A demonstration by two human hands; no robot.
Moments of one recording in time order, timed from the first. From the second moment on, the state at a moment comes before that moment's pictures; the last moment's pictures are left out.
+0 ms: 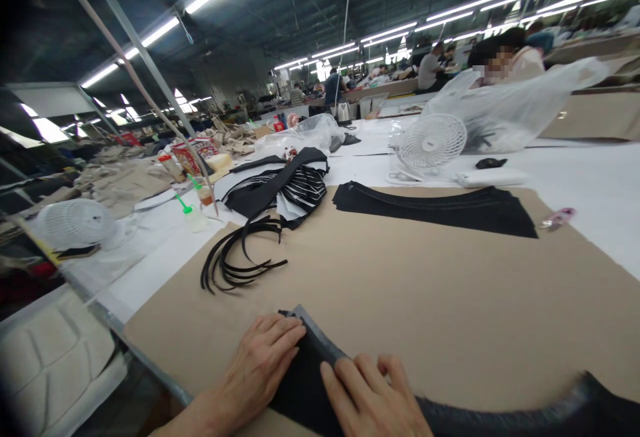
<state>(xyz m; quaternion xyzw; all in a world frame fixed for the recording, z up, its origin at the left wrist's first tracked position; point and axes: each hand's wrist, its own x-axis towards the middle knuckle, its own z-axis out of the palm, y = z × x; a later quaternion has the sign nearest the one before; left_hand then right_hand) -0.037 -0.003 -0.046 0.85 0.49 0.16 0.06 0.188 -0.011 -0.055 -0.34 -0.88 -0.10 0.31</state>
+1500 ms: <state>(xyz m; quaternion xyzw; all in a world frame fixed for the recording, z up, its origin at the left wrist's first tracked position) -0.069 0.099 -0.028 0.92 0.31 0.09 0.23 0.124 0.021 -0.064 -0.52 -0.80 0.20 0.23</state>
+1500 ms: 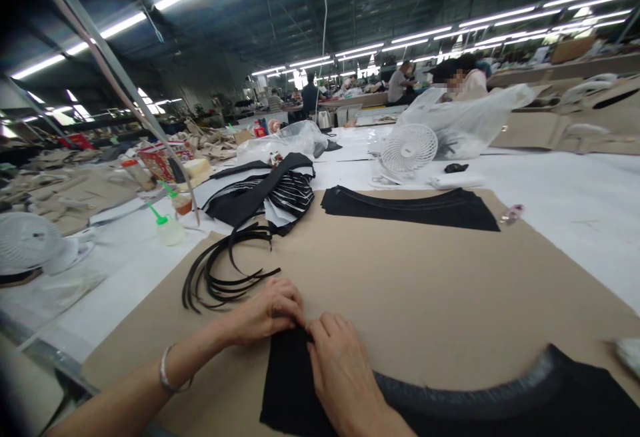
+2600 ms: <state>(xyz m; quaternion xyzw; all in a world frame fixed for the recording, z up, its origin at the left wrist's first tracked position) -0.090 0.040 -0.052 0.92 0.34 0.17 0.04 0.120 0.020 -0.064 -0.48 -0.86 0.03 0.18</state>
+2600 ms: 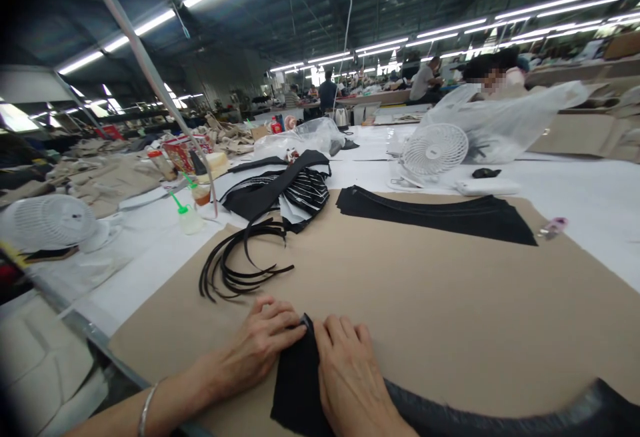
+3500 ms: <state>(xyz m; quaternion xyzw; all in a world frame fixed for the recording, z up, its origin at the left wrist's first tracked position) -0.087 0.032 -0.054 0.88 0.42 0.21 0.08 0.094 0.042 -0.053 -0.48 -0.87 -0.05 0.08</state>
